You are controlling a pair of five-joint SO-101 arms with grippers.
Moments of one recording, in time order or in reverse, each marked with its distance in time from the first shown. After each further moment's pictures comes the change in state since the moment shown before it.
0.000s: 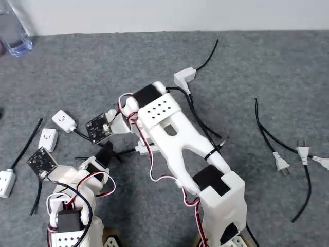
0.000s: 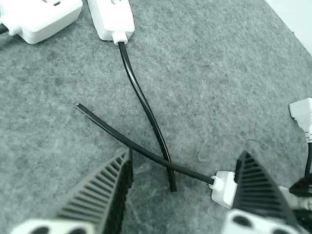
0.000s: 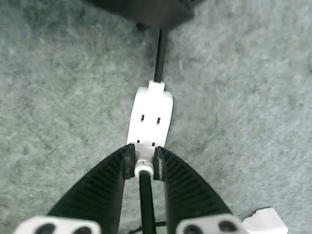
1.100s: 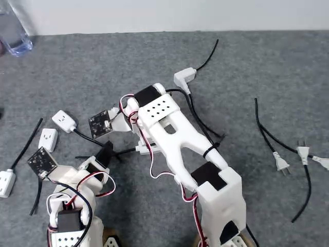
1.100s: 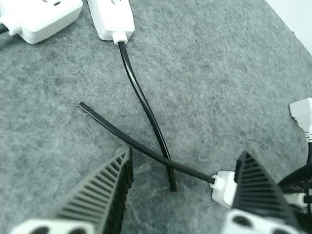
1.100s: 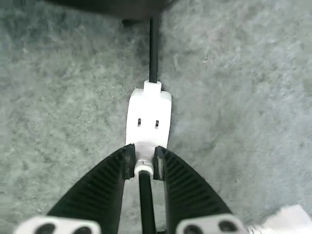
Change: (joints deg) left arm 0.0 0.0 0.0 0.0 0.0; right arm 0.9 0.8 1.0 -2.5 -6.8
